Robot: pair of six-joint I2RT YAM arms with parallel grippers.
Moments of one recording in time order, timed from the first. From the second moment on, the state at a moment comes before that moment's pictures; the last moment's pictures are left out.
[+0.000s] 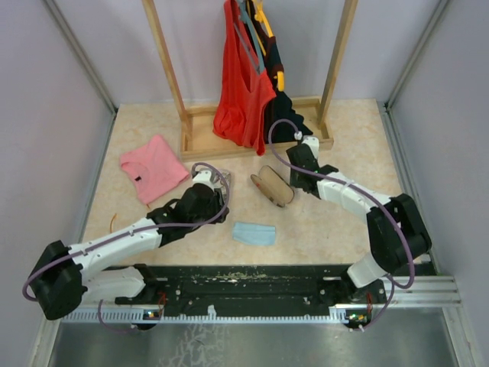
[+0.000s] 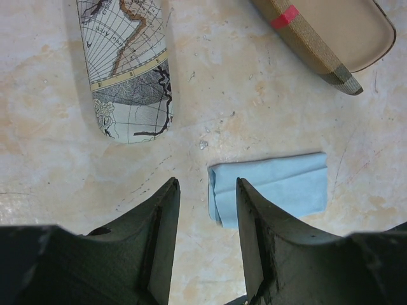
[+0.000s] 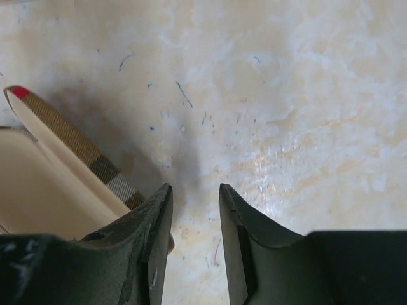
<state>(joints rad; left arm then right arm) -0.85 1.14 0.63 -0.17 -0.29 -0.63 0.52 1.51 0.94 -0.32 0.41 0.43</state>
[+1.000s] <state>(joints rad) -0.81 1.14 0.64 -0.18 -0.27 -0.61 0.46 1.40 0.72 -0.18 0.08 0.66</state>
